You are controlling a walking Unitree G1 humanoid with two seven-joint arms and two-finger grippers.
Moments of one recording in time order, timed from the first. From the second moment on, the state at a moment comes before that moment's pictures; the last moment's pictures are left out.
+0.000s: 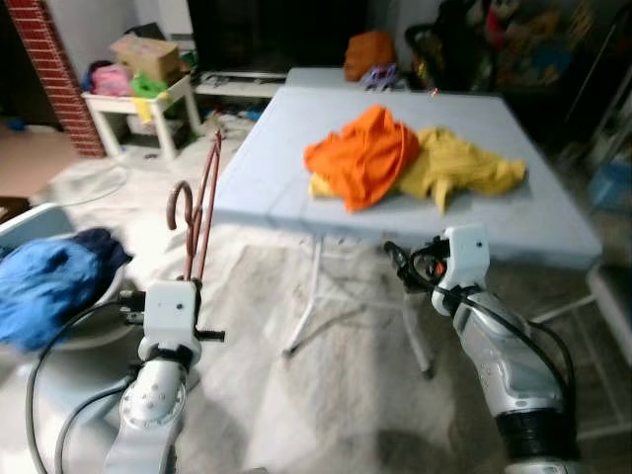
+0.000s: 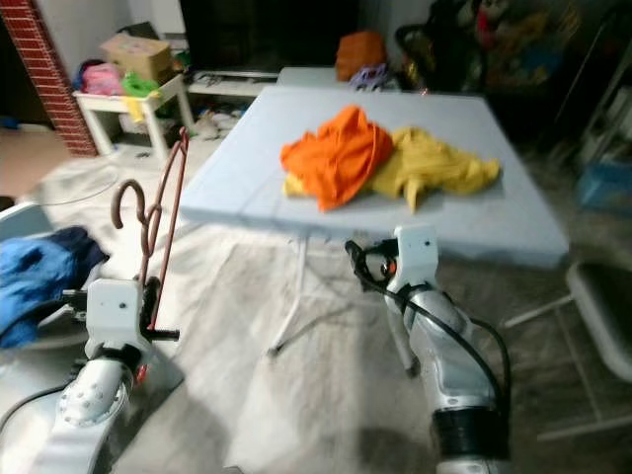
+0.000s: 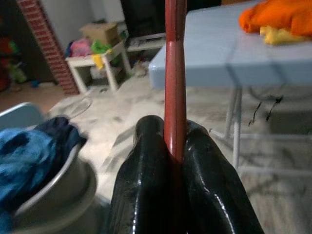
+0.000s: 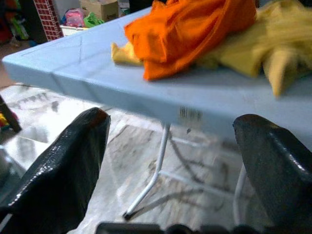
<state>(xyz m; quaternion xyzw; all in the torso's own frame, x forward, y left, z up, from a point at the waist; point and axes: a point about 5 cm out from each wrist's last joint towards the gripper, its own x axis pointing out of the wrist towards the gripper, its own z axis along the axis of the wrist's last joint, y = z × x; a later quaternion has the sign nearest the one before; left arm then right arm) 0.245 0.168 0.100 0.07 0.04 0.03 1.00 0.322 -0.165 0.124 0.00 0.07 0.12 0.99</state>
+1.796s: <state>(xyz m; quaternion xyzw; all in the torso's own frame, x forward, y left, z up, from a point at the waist) 0.259 0.194 0.112 0.27 0.14 -0.51 0.80 0.335 -0.170 0.183 -0.35 0.04 0.57 0.74</state>
